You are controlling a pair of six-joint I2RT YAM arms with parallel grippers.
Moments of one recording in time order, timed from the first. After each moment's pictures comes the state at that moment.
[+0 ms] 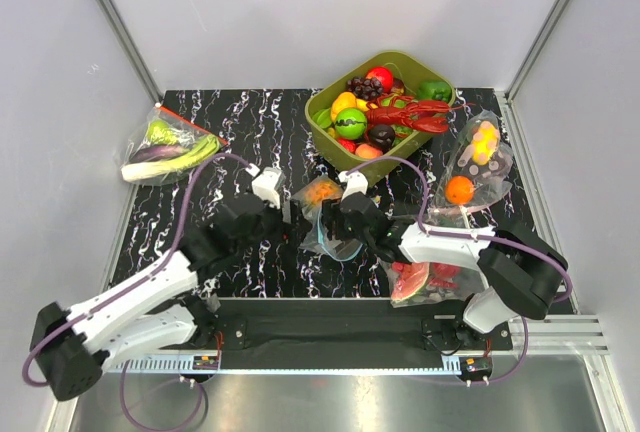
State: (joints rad) left arm -0.80 0.86 0.65 -0.23 -0.07 -0.43; right arm 0.92 1.53 0.74 0.19 0.25 0.55
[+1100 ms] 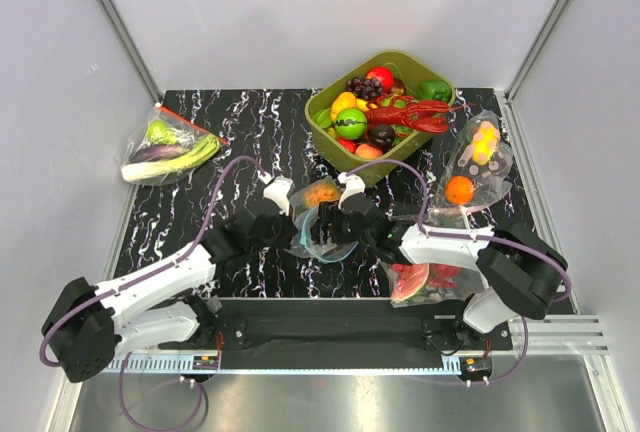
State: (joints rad) left arm -0.80 1.05 0.58 -0.18 -0.14 -0.42; right arm 0.92 1.53 0.72 0.24 0.11 0.64
